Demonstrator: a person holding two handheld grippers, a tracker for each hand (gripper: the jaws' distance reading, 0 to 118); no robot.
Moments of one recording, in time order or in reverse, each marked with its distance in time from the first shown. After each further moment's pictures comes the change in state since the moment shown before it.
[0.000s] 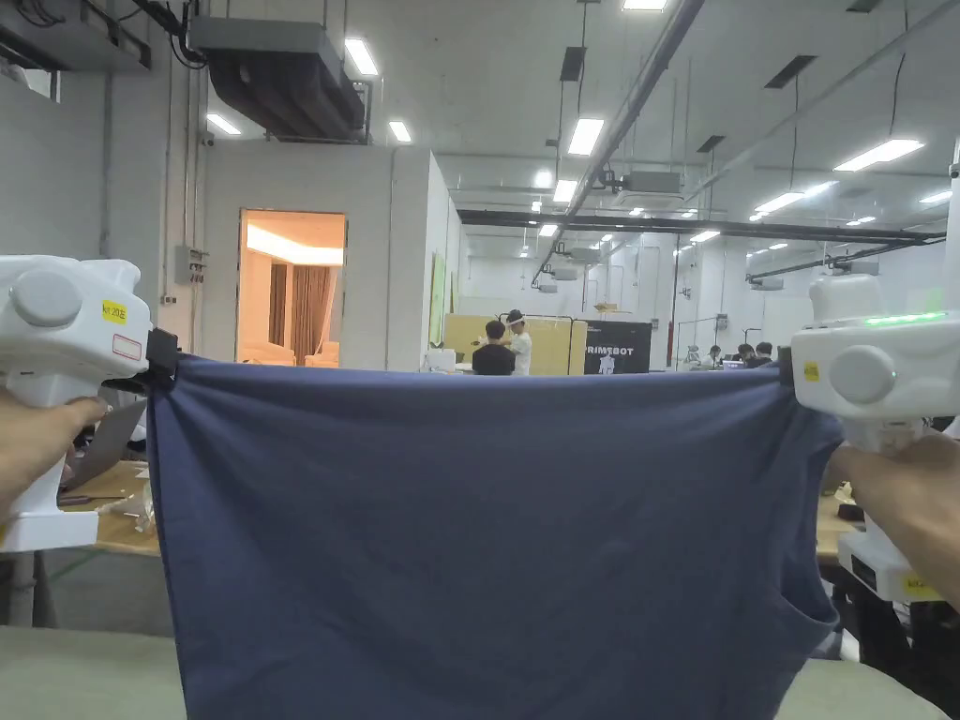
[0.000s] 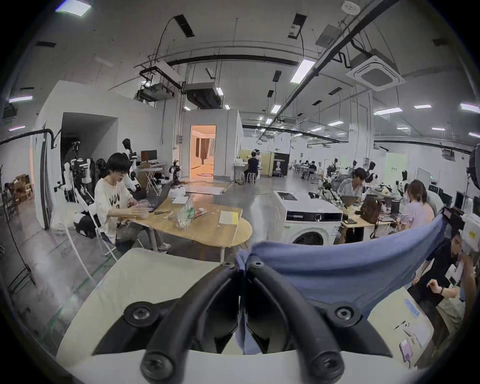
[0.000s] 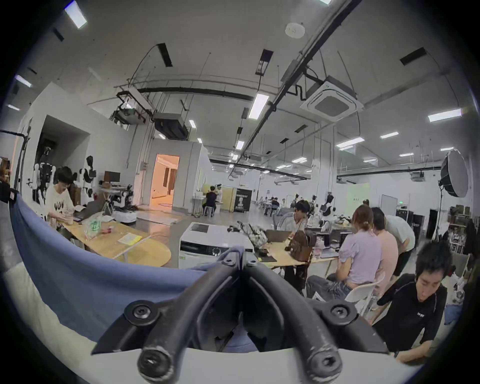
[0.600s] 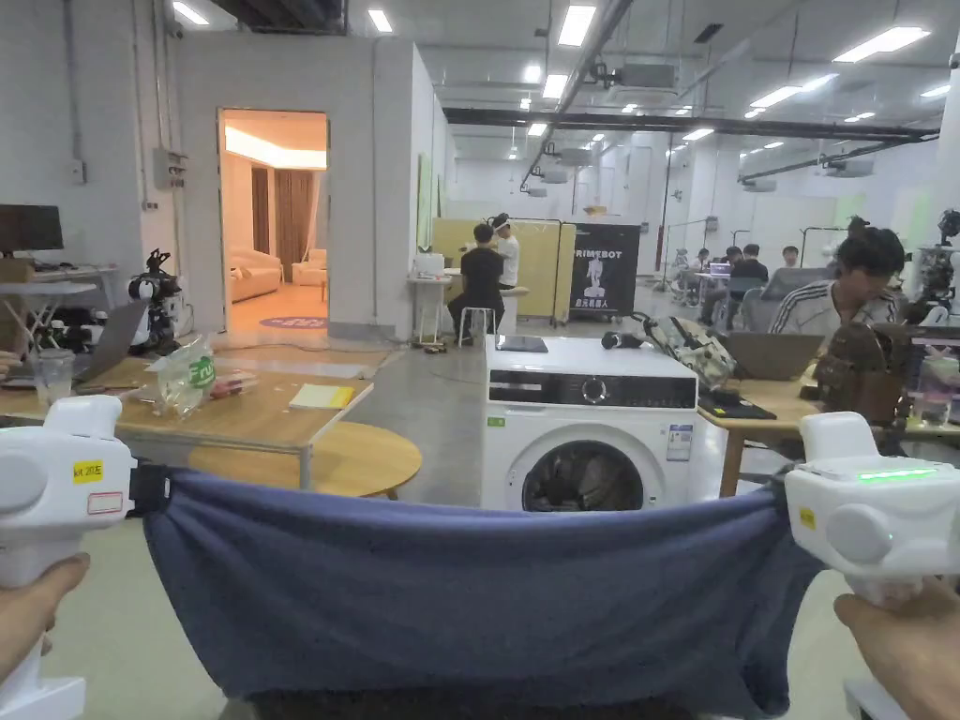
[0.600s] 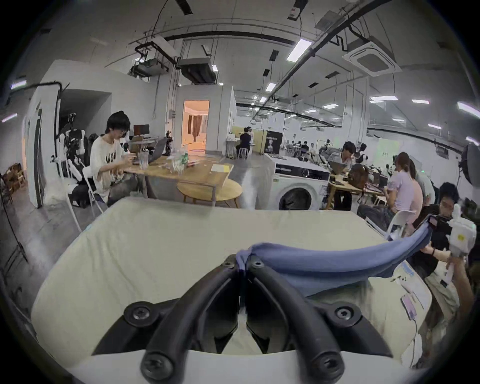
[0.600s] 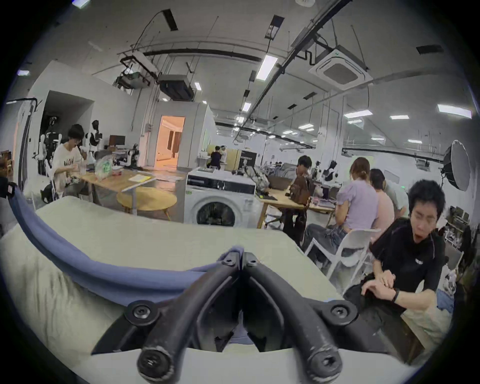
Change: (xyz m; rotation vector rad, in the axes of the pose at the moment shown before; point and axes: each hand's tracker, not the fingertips) left arm -0.007 -0.240 0.099 -0.128 -0.066 0.028; right arm 0.019 -0.212 0.136 -0.239 0.022 0.040
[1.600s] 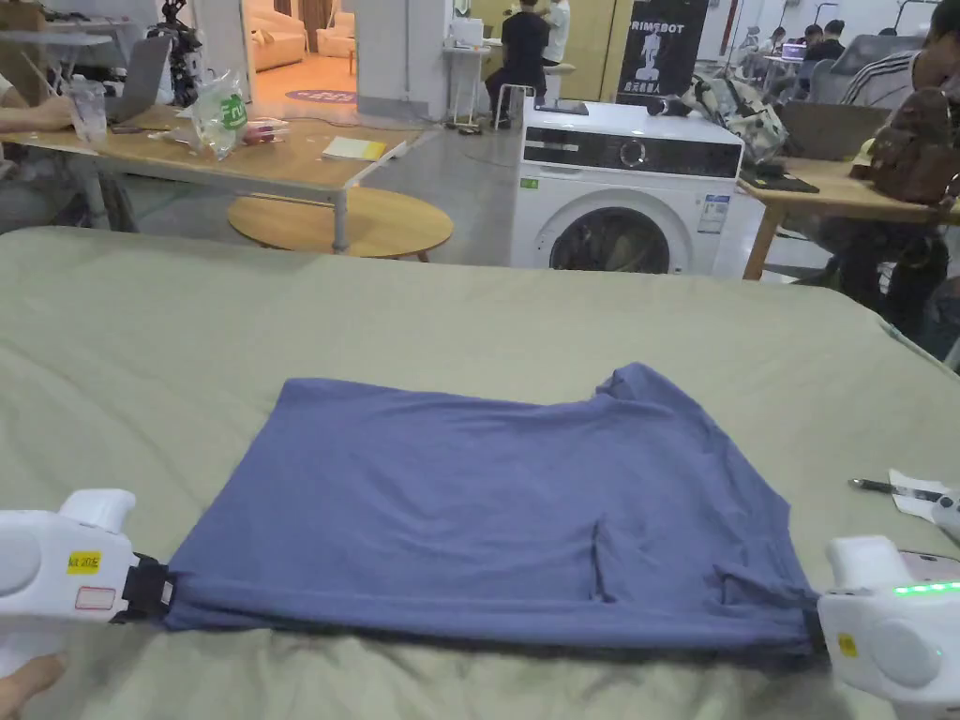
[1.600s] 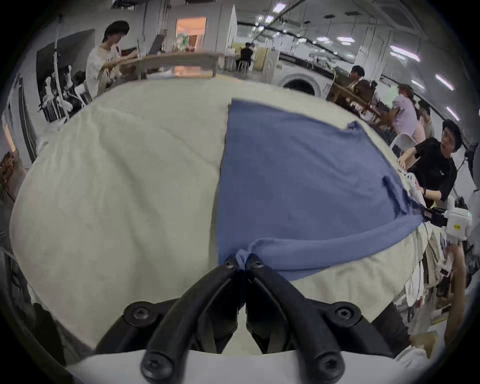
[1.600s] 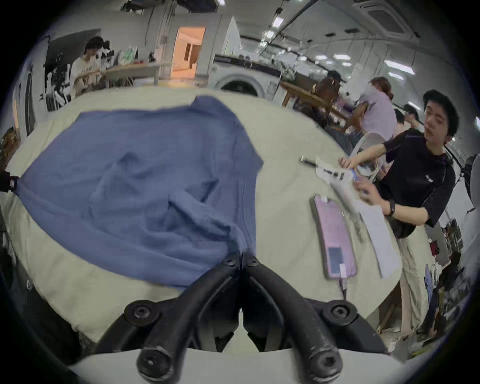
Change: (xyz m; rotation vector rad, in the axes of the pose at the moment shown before) left arm -0.022 -0.304 0.062 -0.591 -0.010 0.038; right arm 0.008 -0.289 0.107 -0.614 0.087 0.149
